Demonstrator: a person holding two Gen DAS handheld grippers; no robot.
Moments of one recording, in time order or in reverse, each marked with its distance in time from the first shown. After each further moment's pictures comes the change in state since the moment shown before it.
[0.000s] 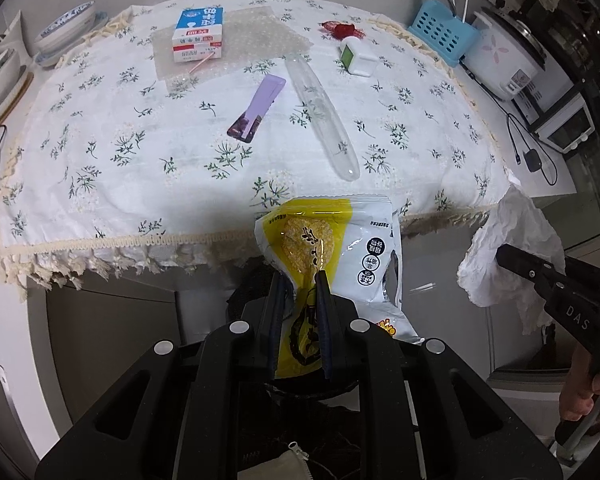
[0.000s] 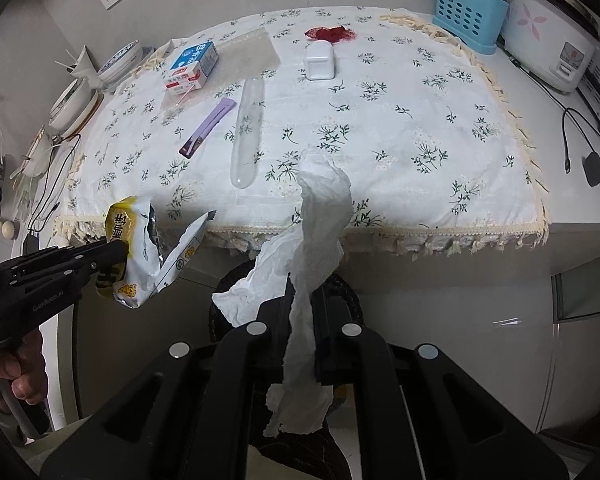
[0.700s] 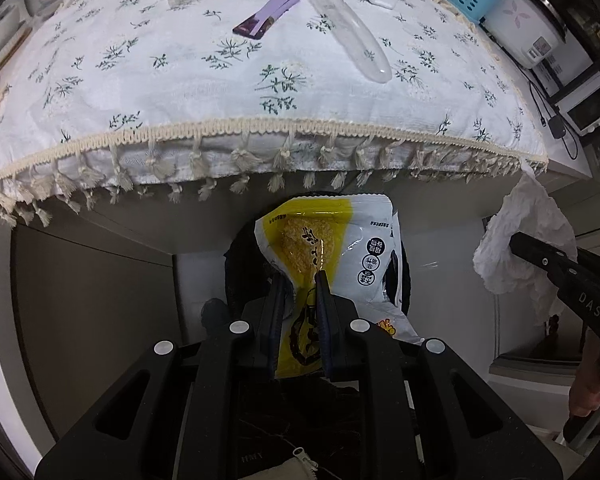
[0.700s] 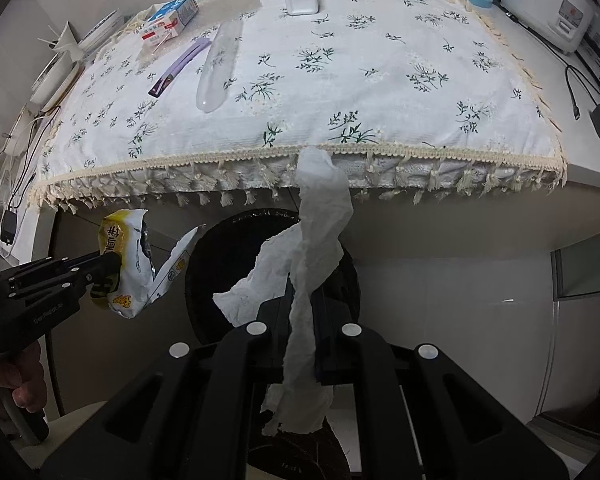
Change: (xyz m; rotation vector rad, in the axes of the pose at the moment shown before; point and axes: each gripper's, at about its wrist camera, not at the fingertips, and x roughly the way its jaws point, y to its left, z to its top) left arm 0.058 0.009 -0.055 -0.034 0.096 0.024; right arm 0.053 -0.014 -0.046 0.017 0.085 -0.020
